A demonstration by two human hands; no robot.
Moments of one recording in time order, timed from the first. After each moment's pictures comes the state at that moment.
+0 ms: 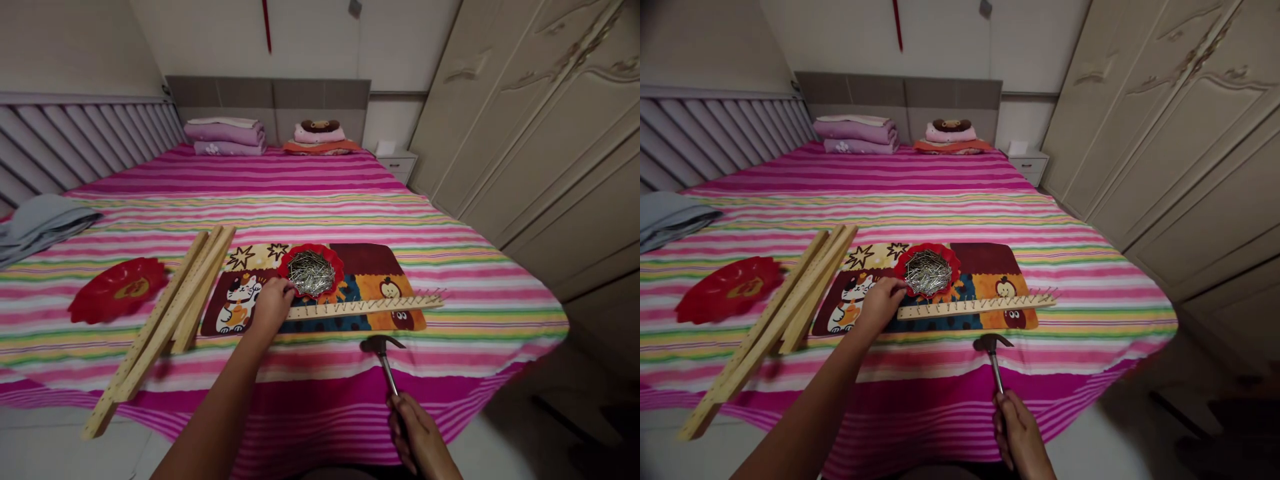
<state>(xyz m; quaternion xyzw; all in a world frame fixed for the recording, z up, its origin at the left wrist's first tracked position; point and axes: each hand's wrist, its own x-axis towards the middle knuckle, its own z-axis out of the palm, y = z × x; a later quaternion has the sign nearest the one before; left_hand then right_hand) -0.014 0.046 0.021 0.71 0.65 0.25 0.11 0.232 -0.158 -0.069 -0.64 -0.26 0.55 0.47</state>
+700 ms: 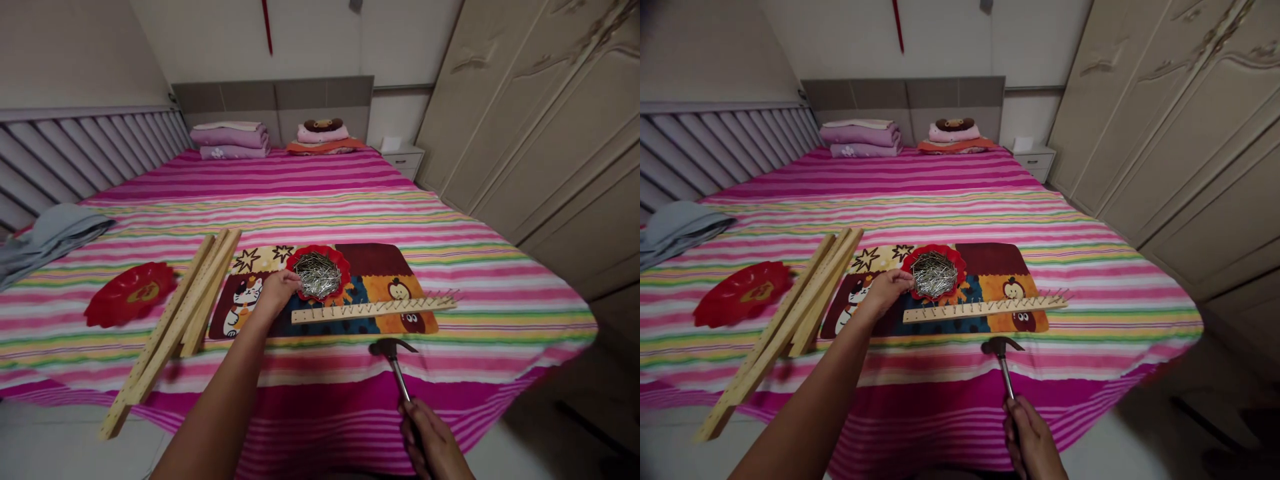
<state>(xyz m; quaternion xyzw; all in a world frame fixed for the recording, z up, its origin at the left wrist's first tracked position) -0.015 0.077 0.031 0.56 0.63 0.37 0.39 0.232 -0.158 -0.072 -0.64 -0.23 0.56 0.48</state>
